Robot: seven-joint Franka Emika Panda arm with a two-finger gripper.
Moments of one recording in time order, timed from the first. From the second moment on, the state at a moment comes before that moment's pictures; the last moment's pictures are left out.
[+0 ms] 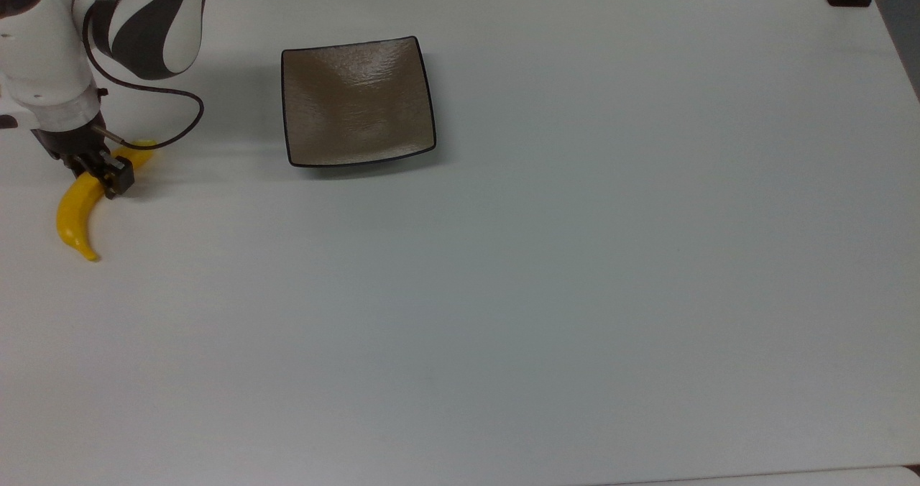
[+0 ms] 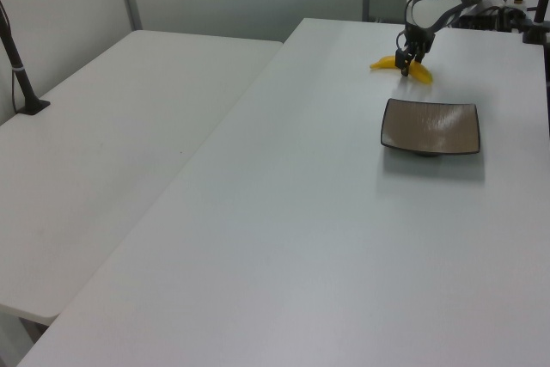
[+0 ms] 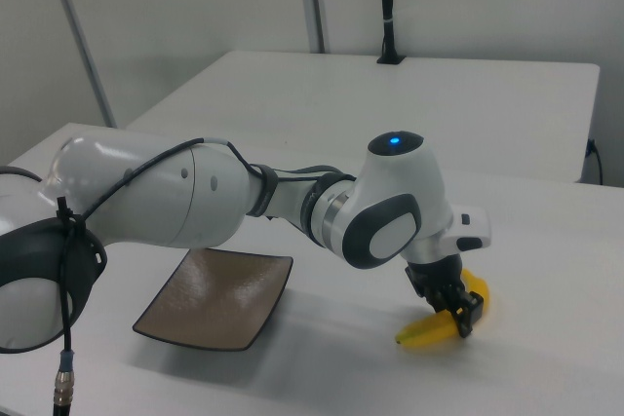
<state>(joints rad) -0.41 0.62 -0.07 -1.56 -0.11 2.38 -0.02</state>
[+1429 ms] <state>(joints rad) -0.35 0.43 -0.05 -1.53 -0.11 2.15 -0.04</state>
